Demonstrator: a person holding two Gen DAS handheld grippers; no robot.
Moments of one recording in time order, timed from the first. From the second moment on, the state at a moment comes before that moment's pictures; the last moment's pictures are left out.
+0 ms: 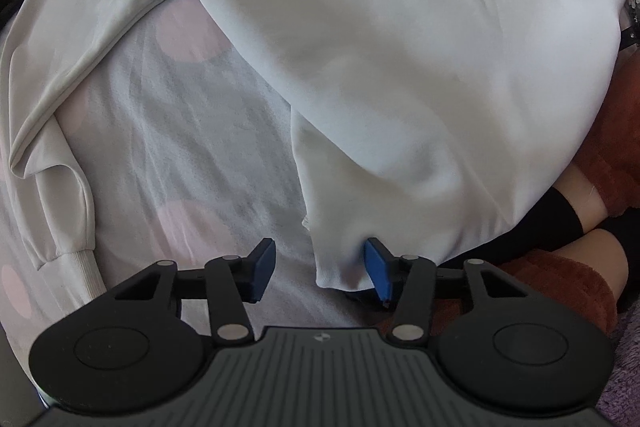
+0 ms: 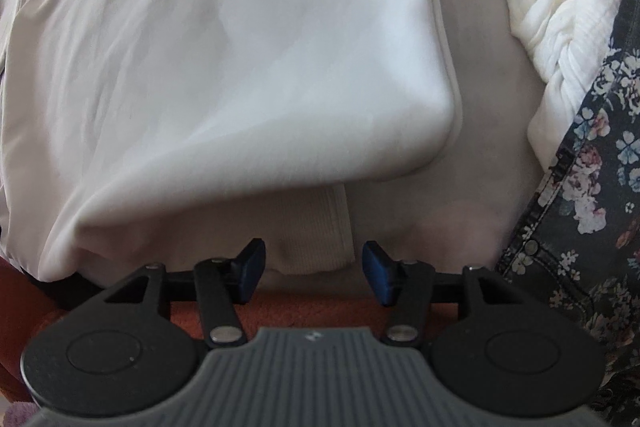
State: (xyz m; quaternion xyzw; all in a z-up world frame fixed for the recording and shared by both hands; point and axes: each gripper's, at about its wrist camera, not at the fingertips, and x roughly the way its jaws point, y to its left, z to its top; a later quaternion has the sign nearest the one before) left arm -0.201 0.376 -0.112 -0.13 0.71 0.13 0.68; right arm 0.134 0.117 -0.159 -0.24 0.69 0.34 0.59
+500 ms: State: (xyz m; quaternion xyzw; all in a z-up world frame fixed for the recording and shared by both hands) left arm -0.207 0.374 -0.031 -0.20 0.60 0.15 0.76; right arm 0.124 0.076 -0.035 -0.17 0.61 0.42 0.65
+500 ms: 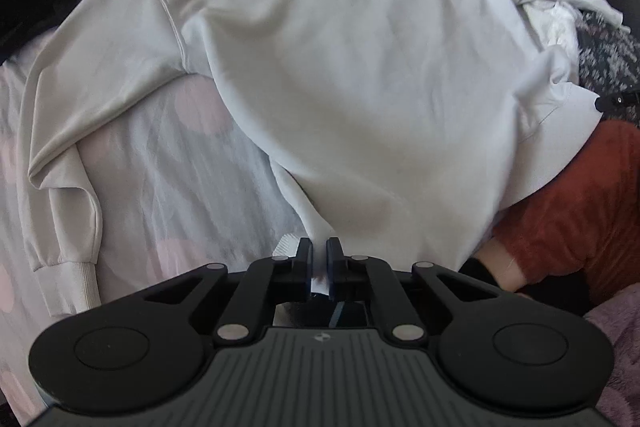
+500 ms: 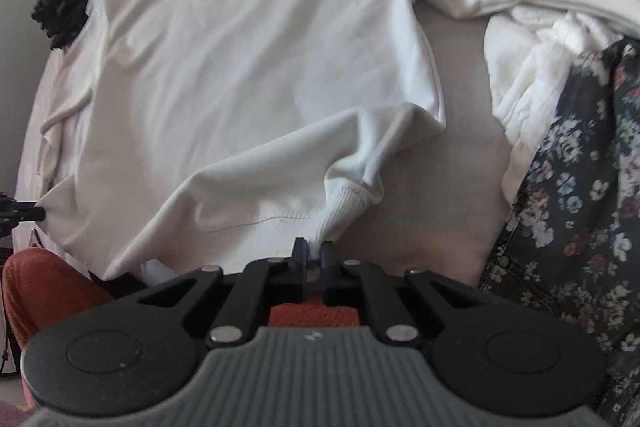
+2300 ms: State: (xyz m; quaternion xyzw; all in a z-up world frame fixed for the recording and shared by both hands) left arm -0.129 0.193 -0.153 0.08 0.73 -0.03 0.68; right arm 0.091 -0.005 -0.006 -0.19 0.57 0.43 0.68
